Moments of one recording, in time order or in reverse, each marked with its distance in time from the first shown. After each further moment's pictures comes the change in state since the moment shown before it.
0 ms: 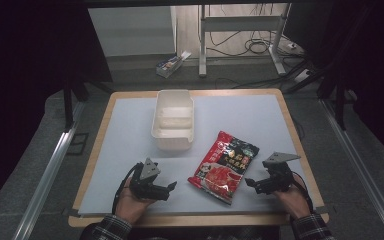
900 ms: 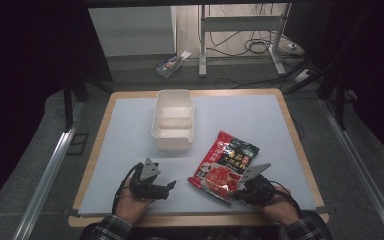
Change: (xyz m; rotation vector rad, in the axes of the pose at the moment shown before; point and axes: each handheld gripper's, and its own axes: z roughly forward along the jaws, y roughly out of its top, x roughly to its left) left arm 0.000 -0.001 0.000 -0.002 0.015 -0.002; right arm 0.066 0.008 0.017 0.236 0.242 -0.233
